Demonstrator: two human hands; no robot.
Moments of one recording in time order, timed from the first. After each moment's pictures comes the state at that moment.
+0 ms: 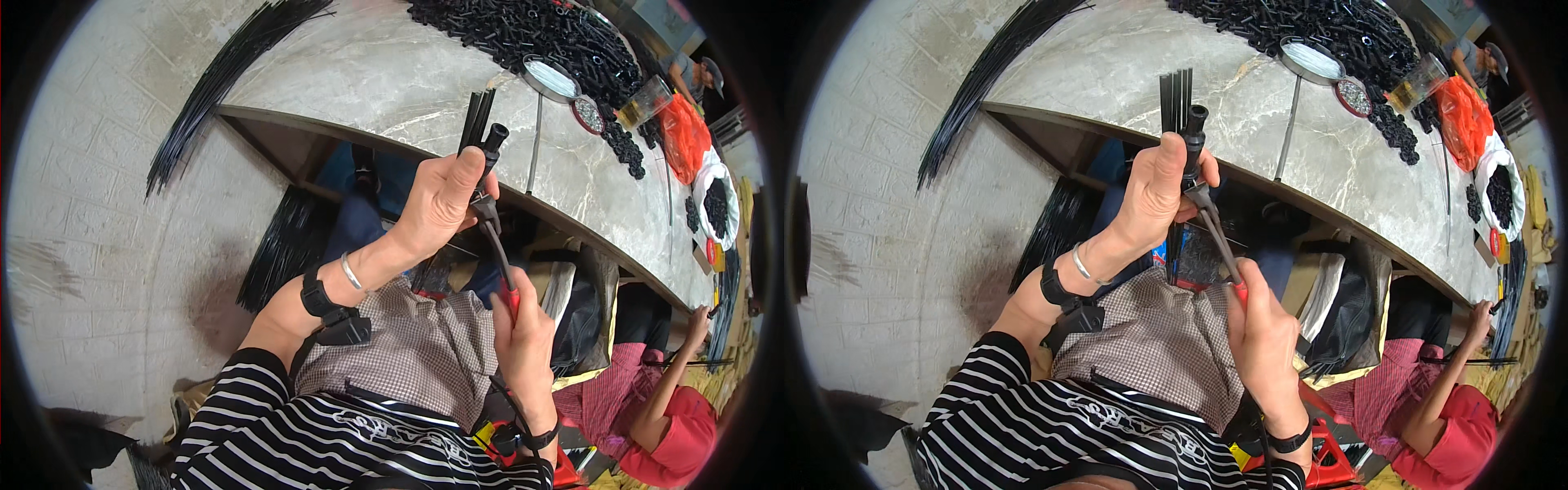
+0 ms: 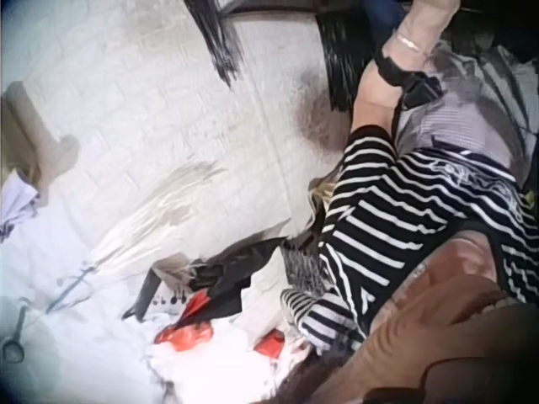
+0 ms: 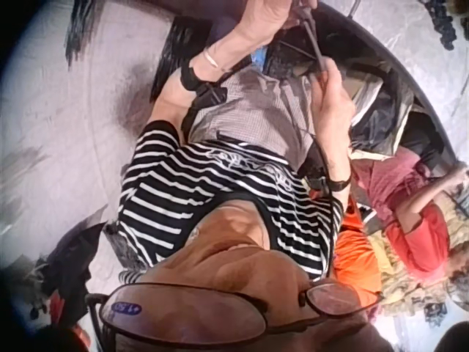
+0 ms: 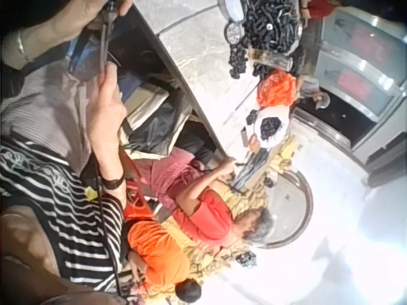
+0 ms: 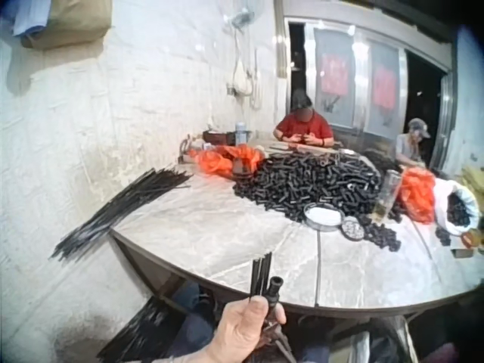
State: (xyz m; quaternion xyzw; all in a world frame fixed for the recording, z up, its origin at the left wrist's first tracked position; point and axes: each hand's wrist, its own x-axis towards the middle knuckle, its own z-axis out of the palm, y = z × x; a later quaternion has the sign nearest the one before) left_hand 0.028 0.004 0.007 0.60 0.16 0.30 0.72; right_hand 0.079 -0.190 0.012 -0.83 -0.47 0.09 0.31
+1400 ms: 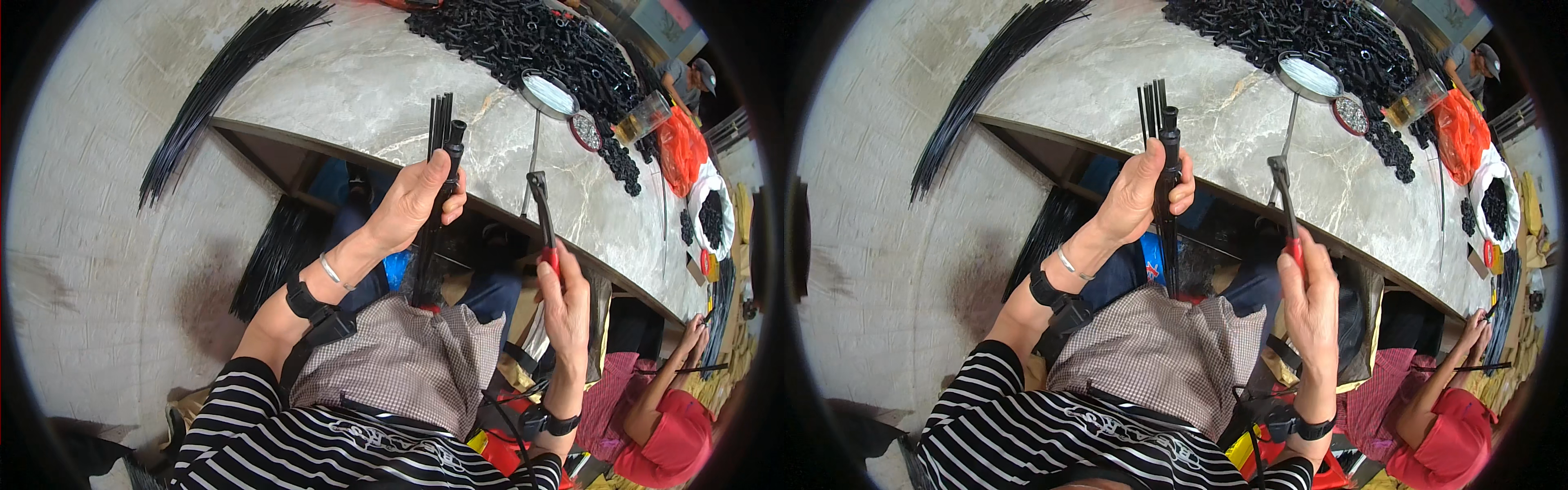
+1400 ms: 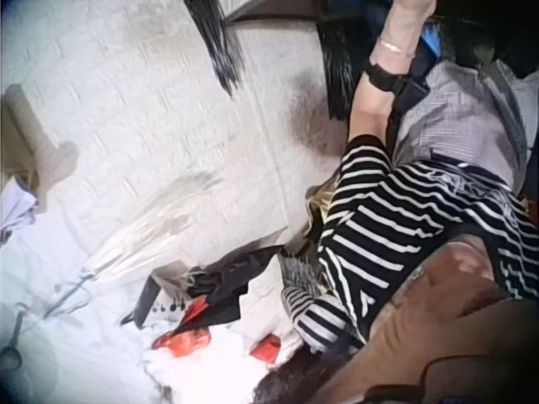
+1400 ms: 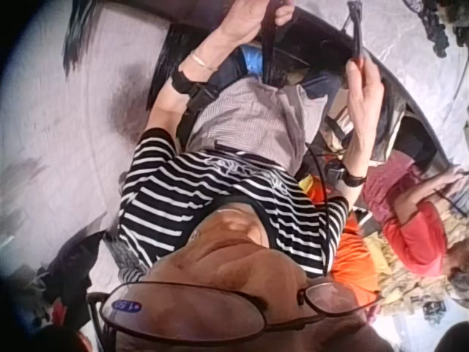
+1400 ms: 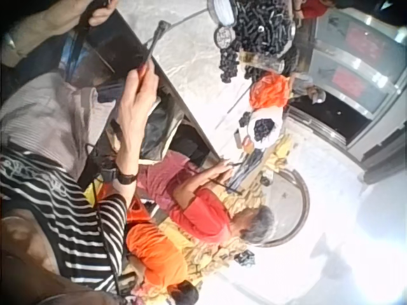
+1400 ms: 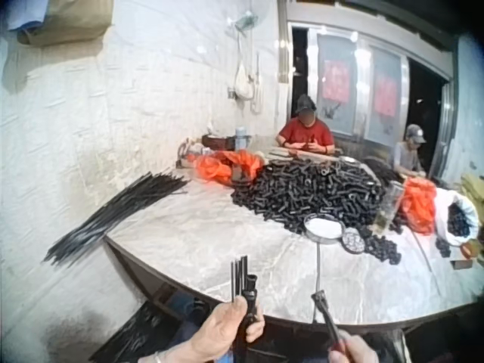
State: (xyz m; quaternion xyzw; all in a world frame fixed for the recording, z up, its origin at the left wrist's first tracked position) left_hand 0.034 0.050 -0.027 0.55 0.07 0.25 0.80; right_hand 0.160 -0.170 0.011 -0.80 -0.37 0.20 0.43
